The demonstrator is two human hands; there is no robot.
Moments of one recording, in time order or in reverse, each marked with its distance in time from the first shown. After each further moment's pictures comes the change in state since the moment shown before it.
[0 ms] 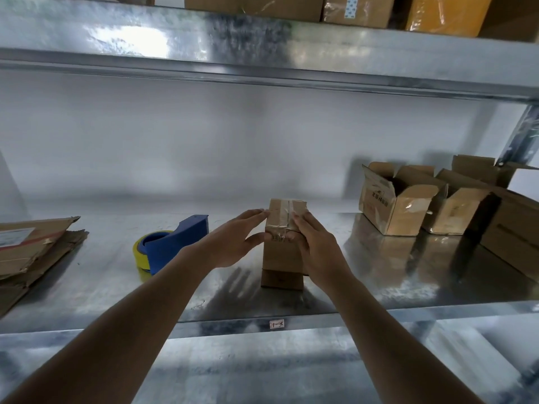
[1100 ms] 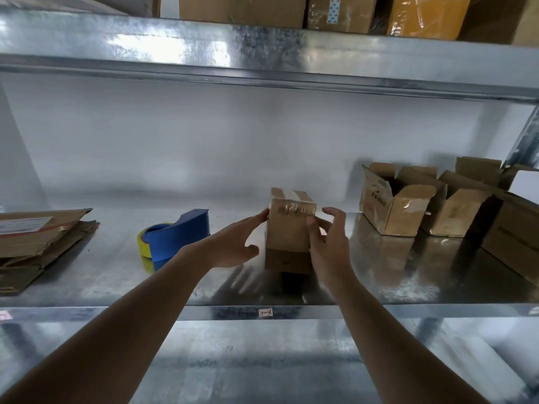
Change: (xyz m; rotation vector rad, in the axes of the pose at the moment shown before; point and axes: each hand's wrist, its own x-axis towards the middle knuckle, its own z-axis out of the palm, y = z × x) left_hand -0.013 0.026 0.008 -0.096 -0.099 -0.143; right_hand -0.019 0.000 -0.020 0.543 0.191 0.309
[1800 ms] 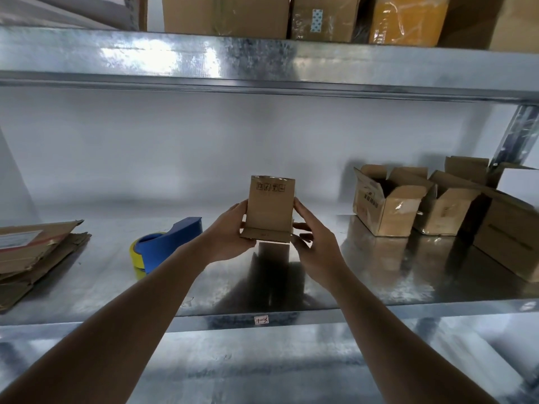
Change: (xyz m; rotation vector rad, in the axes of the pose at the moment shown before) left_hand 0.025 0.003 -0.009 -0.184 0.260 0.050; right_hand 0.009 -0.009 -0.007 -0.153 -0.198 -0.240
